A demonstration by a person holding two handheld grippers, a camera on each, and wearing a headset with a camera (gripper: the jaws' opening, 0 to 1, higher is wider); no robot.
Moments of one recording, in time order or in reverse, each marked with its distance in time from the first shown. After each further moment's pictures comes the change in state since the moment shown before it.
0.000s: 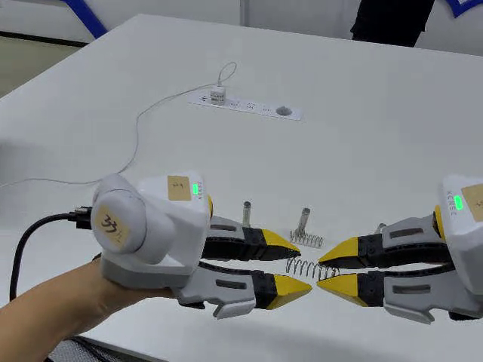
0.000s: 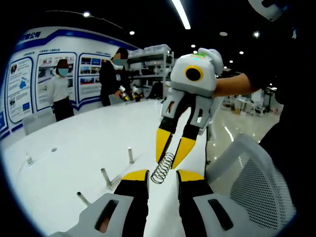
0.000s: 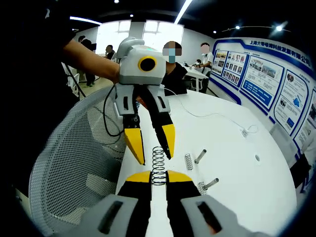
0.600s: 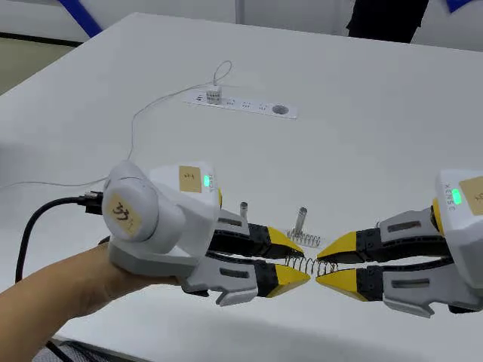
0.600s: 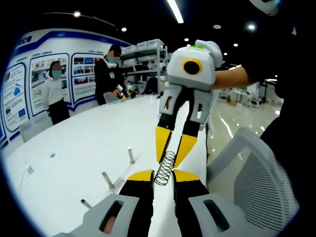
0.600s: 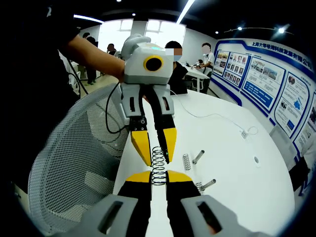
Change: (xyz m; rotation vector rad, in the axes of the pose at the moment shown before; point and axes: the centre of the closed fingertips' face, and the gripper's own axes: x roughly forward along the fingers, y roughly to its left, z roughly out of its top) left arm 0.006 0.006 0.002 0.056 0.051 -0.034; right arm -0.001 -0.004 0.001 -0.019 0.011 0.005
